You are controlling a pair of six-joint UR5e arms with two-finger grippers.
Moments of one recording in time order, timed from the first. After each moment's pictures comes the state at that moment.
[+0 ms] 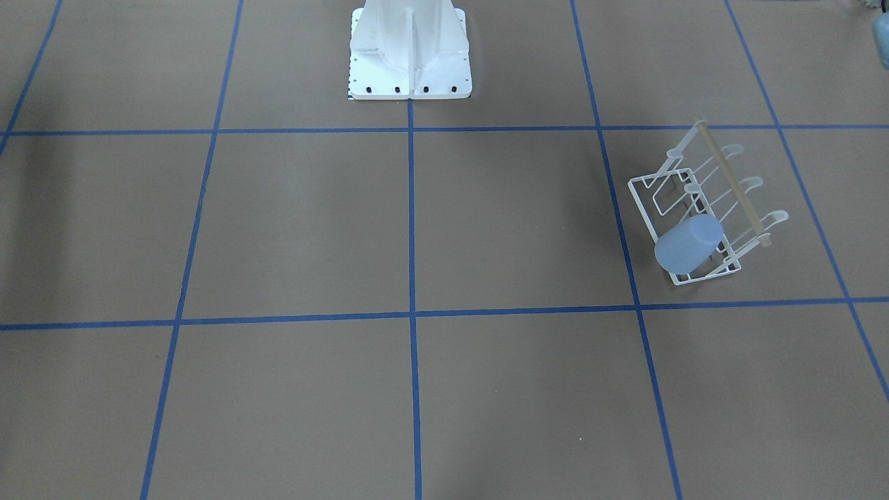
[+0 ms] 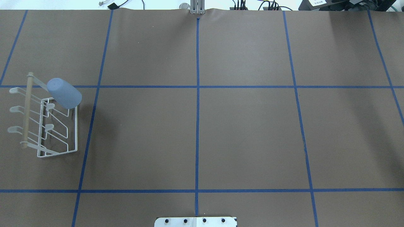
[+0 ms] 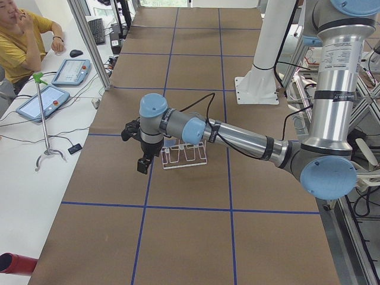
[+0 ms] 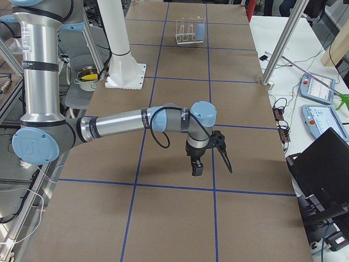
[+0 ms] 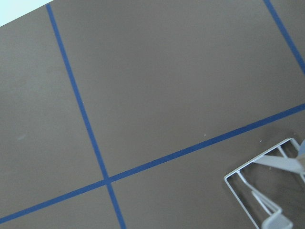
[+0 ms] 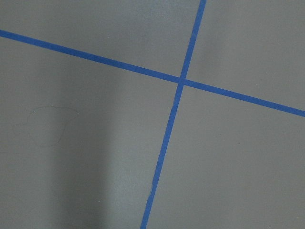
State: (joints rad) left arm -1.49 -1.59 -1.78 -1.63 -2.26 0.09; right arm 1.53 -1.60 1.82 -1.81 2.26 -0.23
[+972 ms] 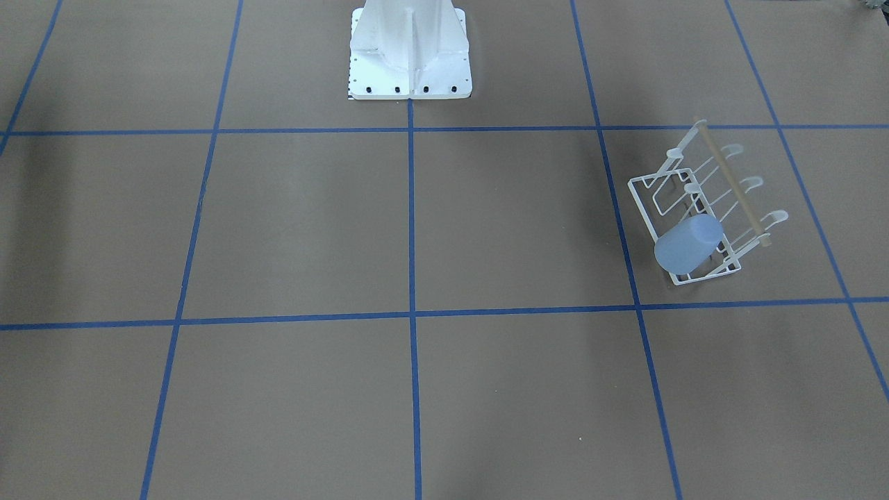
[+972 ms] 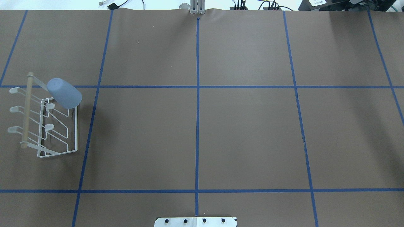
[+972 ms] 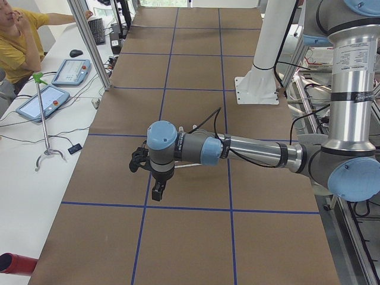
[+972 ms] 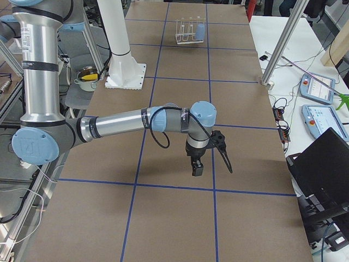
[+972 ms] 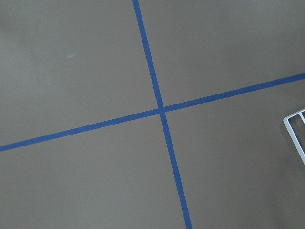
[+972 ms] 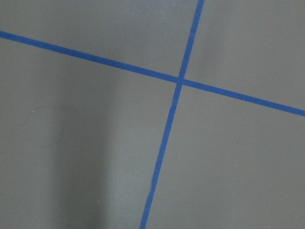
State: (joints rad) left arm -1.57 -1.52 -1.76 -1.58 -2.33 0.12; right arm 1.54 -1.60 1.82 -1.81 2.26 -0.23
